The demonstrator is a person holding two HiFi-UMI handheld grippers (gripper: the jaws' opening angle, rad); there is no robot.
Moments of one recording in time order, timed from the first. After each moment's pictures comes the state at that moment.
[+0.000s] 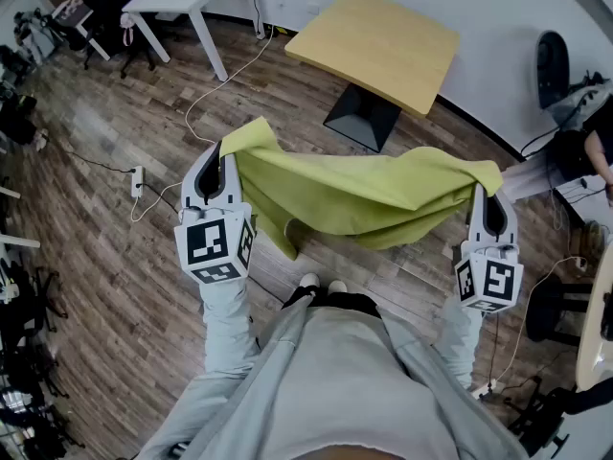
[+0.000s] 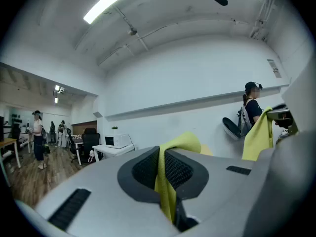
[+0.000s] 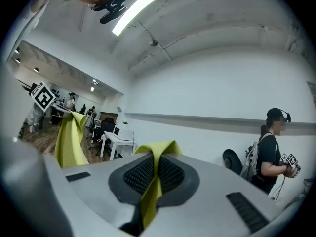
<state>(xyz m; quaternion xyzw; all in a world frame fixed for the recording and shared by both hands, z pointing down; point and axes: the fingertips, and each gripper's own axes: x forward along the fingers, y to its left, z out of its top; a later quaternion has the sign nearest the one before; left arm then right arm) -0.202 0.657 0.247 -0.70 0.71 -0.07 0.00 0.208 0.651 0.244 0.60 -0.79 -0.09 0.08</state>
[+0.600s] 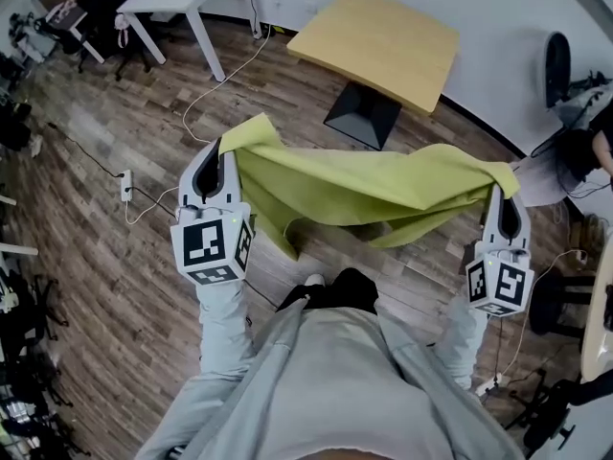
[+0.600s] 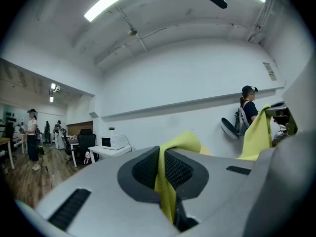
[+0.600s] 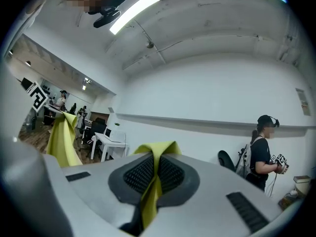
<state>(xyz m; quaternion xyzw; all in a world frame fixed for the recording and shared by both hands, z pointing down) -0.230 0.654 0.249 -0.72 0.69 -0.07 0.01 0.202 0.661 0.235 0.64 -0.76 -0.09 0.07</state>
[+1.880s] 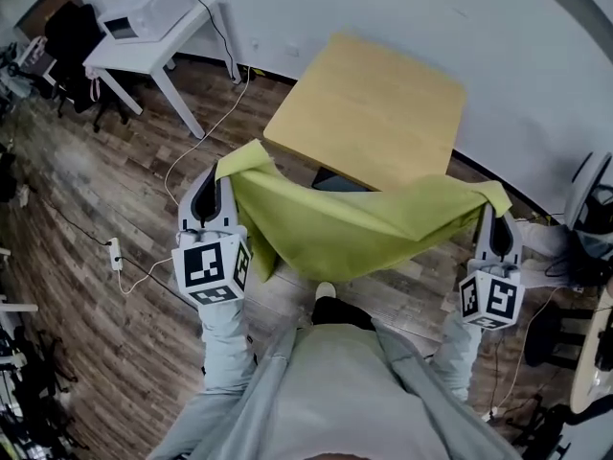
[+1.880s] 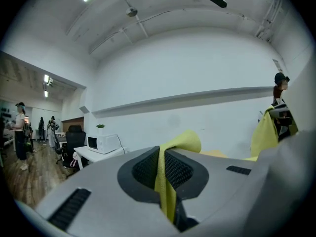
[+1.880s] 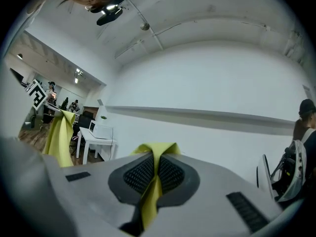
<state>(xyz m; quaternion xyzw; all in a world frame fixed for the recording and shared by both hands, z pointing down) -0.245 0.325 0.257 -0.73 0.68 -0.07 -0.01 0.197 0.353 0.241 0.66 -0.74 -0.08 0.09</state>
